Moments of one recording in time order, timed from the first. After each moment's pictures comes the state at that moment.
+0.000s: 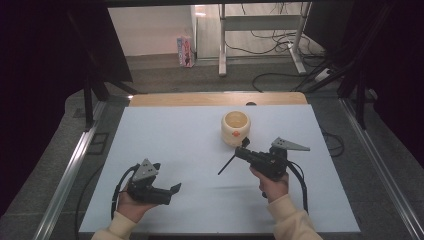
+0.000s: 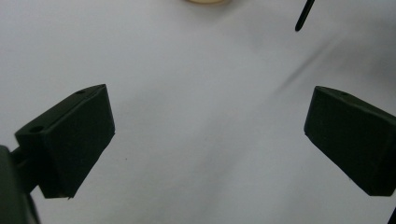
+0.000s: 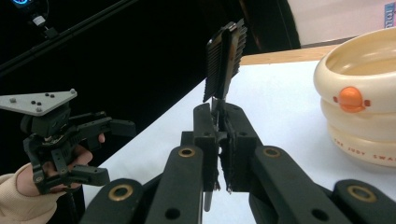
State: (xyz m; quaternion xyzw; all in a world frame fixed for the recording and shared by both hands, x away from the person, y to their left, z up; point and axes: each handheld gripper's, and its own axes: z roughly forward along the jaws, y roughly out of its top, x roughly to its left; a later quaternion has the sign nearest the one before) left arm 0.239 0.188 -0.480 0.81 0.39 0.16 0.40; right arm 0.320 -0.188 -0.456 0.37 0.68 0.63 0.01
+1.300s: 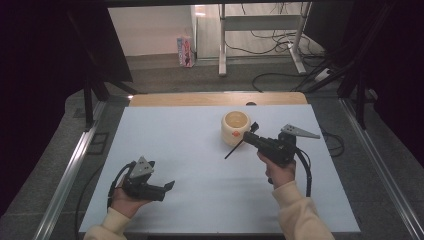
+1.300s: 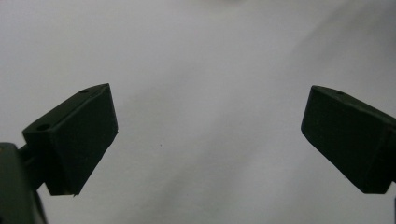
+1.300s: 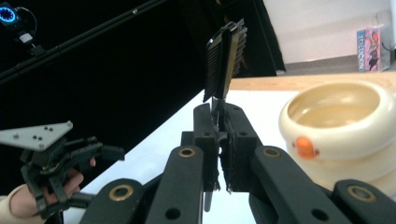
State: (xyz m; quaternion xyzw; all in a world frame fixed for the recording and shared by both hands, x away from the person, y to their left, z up) left arm 0.250 0.206 -0.488 0.82 0.39 0.17 0.38; right arm 0.345 -0.202 -0.428 0.37 0.67 0.64 0.04
